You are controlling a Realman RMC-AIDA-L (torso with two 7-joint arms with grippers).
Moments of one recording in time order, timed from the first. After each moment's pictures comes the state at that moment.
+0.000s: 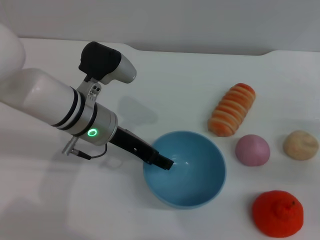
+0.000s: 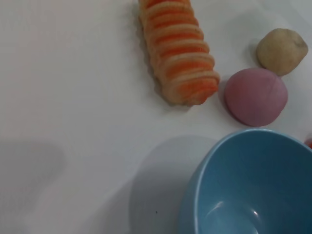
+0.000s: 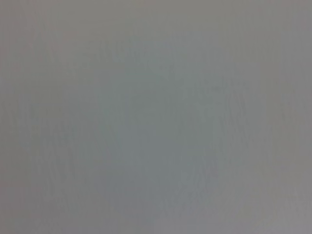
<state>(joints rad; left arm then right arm) -0.56 -2.06 1.53 0.95 2.18 1.22 -2.43 0.45 2.08 -0.49 0.07 -0.79 -1.20 0.37</state>
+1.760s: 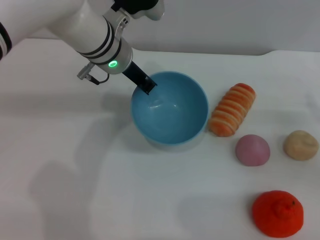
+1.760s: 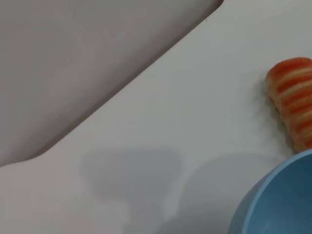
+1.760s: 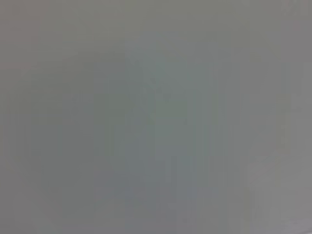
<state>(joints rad) -0.87 -2.06 1.49 0.87 2.61 1.07 -2.62 0.43 2.07 -0.52 -0.24 -1.28 -1.06 1.03</state>
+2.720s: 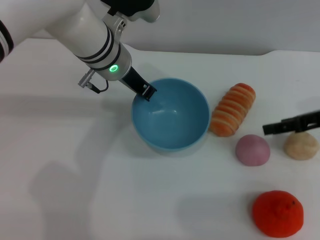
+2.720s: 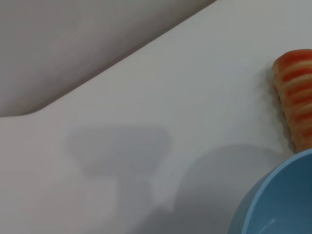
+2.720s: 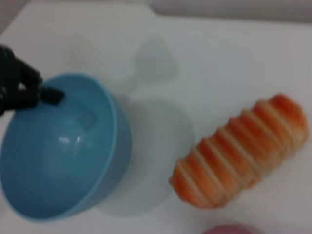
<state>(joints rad) -0.87 -2.07 1.48 0.87 2.62 1.13 -2.75 0.65 2.06 -0.77 -0.86 -2.50 -1.45 2.22</state>
